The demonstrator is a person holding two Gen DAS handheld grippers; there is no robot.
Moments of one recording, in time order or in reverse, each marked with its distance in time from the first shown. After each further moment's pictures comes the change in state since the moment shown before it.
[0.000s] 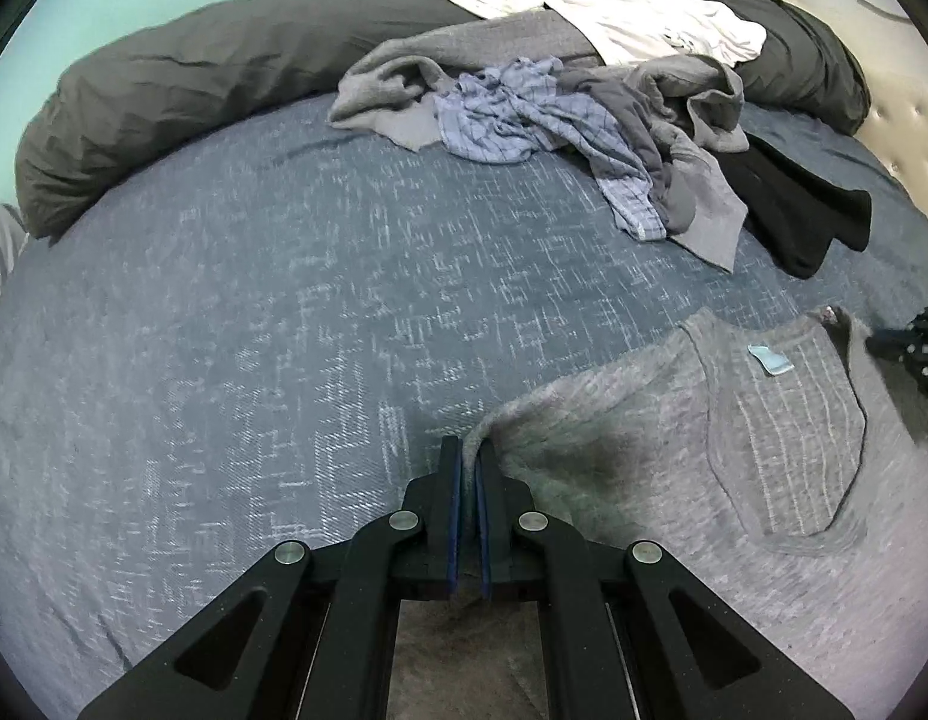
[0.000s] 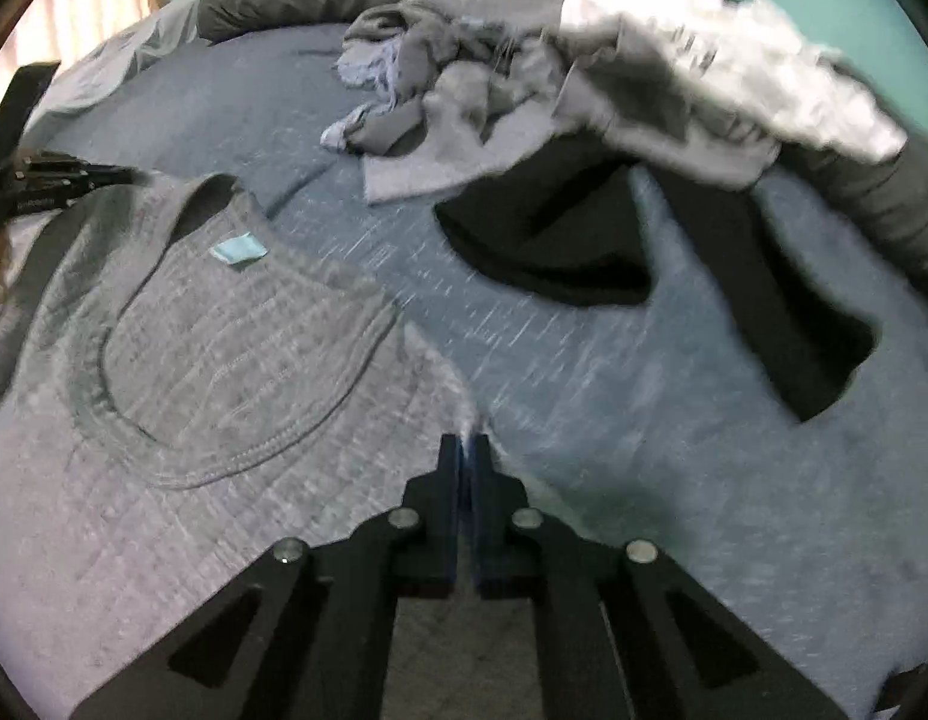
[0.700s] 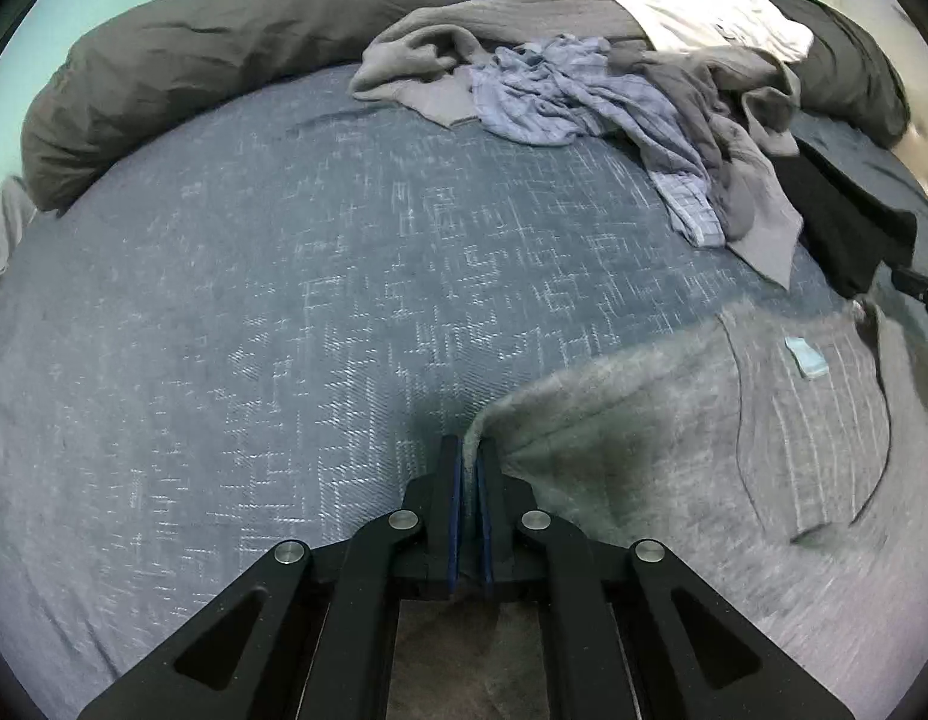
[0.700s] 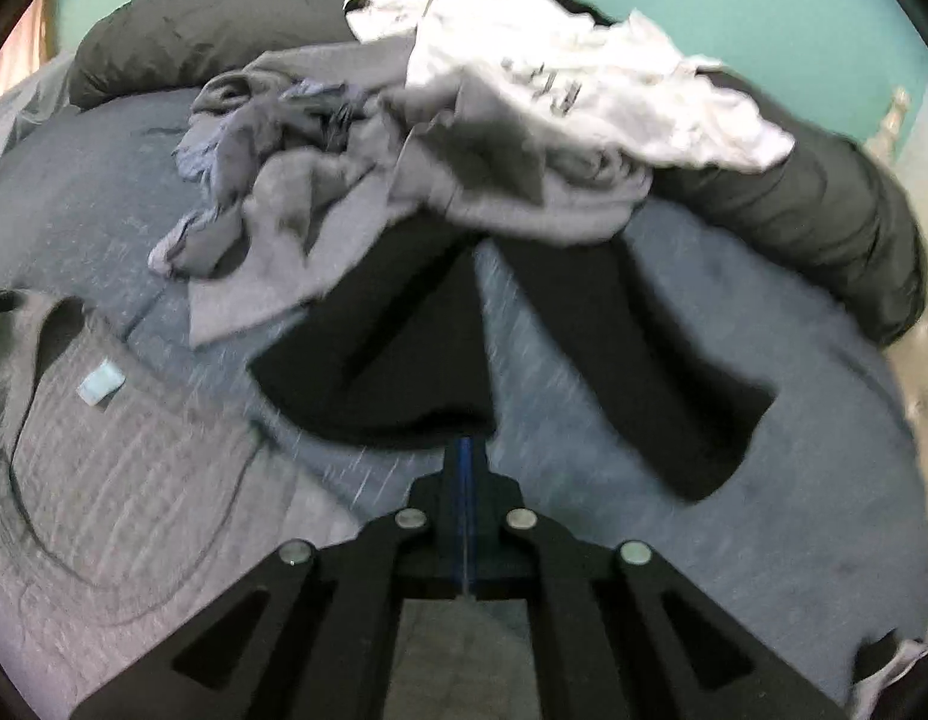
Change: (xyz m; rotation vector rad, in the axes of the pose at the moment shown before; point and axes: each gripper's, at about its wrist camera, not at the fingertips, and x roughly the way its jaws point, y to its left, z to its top) left arm 0.032 0.006 0.012 -0.057 0.056 0.035; right arm 0.020 -0.032 0.039 0.159 -0.046 -0.219
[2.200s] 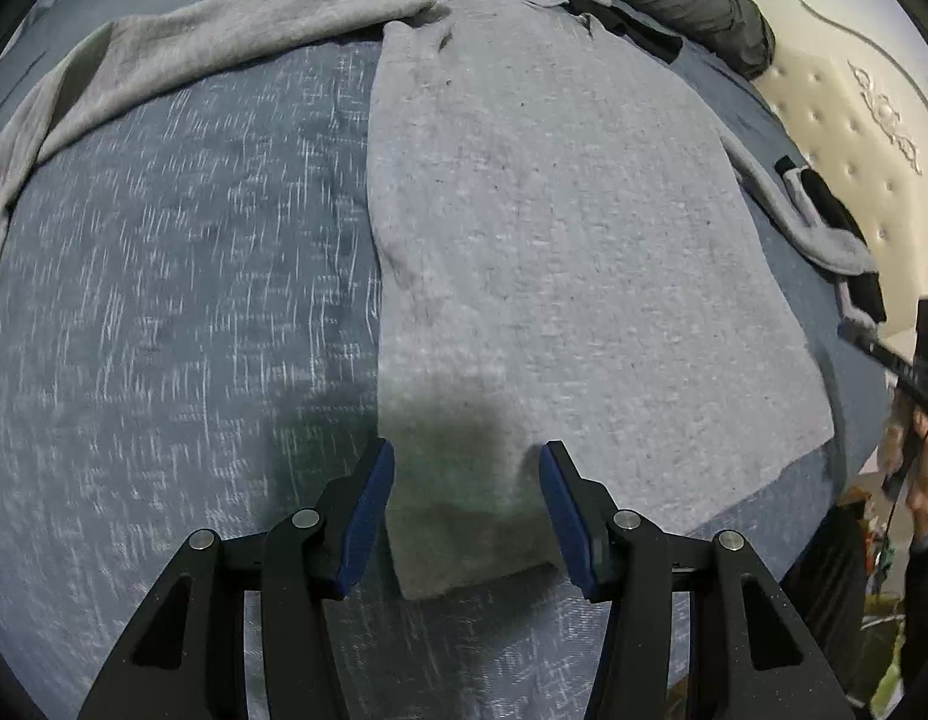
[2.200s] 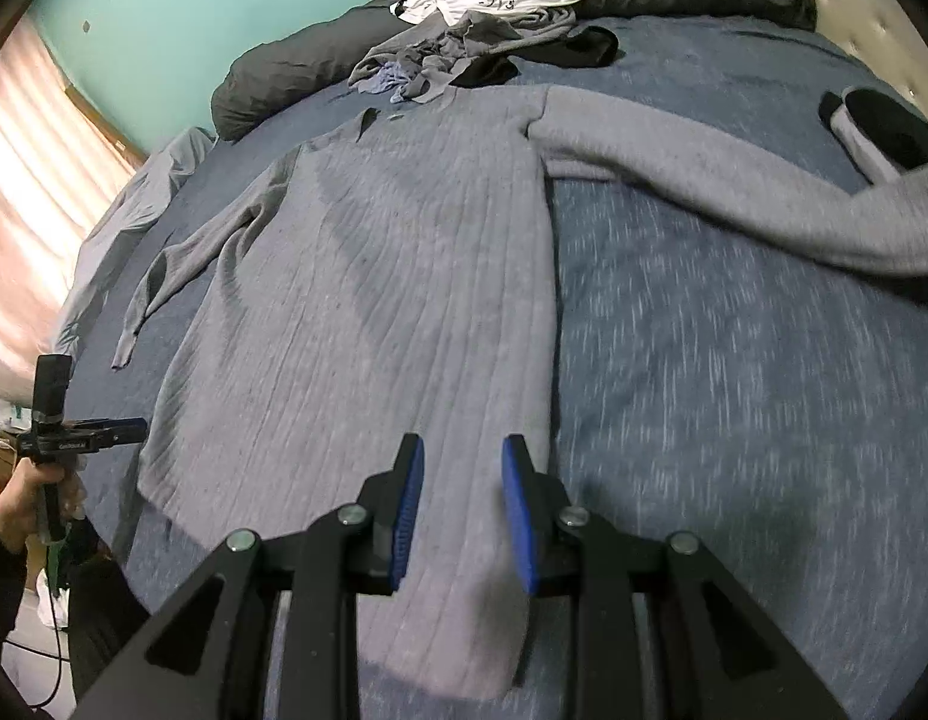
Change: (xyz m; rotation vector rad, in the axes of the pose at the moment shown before) left arm -0.257 -0.043 -0.402 -0.178 0.240 -0.332; right arm -0.347 0.014 -0.371 0.361 0.111 0.433
